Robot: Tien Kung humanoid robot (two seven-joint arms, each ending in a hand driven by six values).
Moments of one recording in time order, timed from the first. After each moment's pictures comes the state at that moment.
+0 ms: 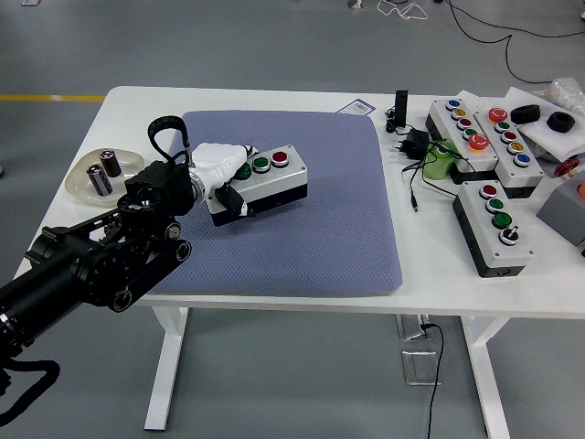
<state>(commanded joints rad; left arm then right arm) -0.90 0.16 -0.64 -0.92 1.92 -0.07 0.24 0.14 -0.12 0.51 0.18 -0.42 -0.31 -0.03</state>
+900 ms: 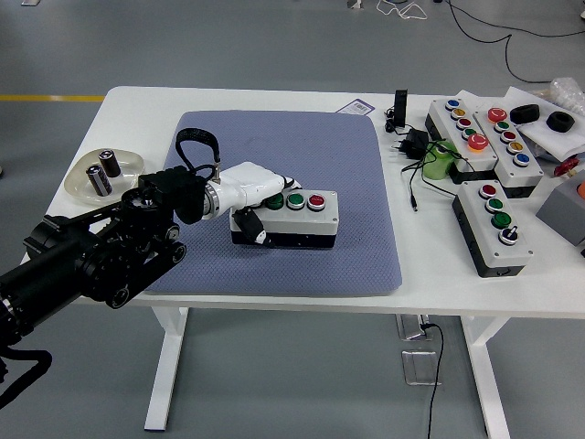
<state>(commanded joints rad) -0.95 0.15 -0.51 -0.80 1.96 -0.08 -0.10 0.14 -0.12 0.52 0.18 -0.44 -0.30 -0.04</state>
